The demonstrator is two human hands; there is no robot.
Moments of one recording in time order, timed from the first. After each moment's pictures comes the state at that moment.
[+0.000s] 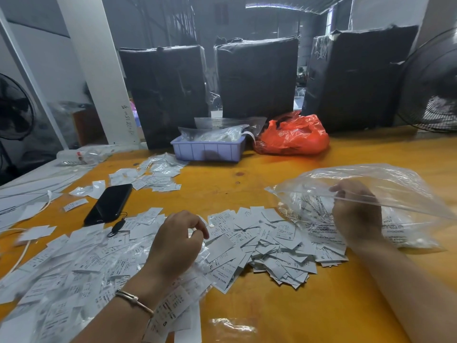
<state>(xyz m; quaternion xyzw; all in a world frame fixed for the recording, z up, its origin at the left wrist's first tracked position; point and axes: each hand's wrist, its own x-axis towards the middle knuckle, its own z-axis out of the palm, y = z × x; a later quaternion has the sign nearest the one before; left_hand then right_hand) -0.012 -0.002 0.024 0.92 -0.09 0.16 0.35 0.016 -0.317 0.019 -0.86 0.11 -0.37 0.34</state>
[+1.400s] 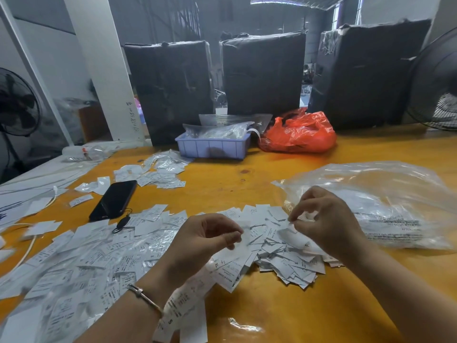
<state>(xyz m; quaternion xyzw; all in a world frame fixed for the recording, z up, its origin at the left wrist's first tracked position) -0.021 -0.016 0.031 0.78 -0.20 -0.01 0.59 -0.017 -0.267 0.036 -0.92 -0.09 -0.21 0.32</state>
